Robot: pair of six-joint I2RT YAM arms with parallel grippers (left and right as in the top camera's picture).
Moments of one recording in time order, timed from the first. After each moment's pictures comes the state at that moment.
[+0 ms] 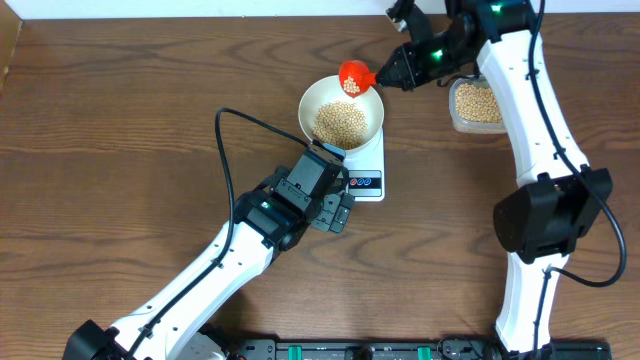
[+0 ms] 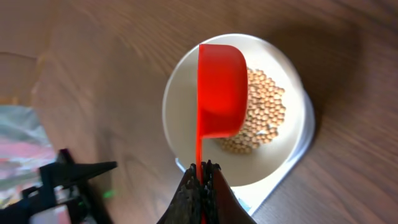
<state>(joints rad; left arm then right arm) -0.65 1.35 0.94 -0.62 -0.12 -0.18 0.22 2.18 2.28 -1.30 -0.72 -0.16</state>
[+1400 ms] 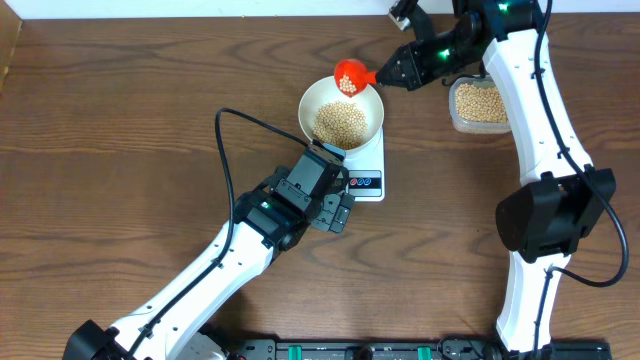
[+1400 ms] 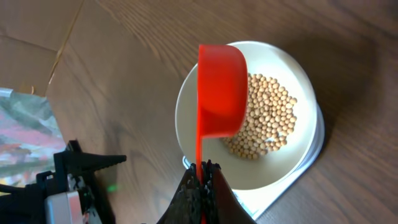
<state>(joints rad) -0.65 1.35 0.94 -0.62 -0.12 -0.18 0.20 2.18 2.28 -1.29 -0.77 -0.23</state>
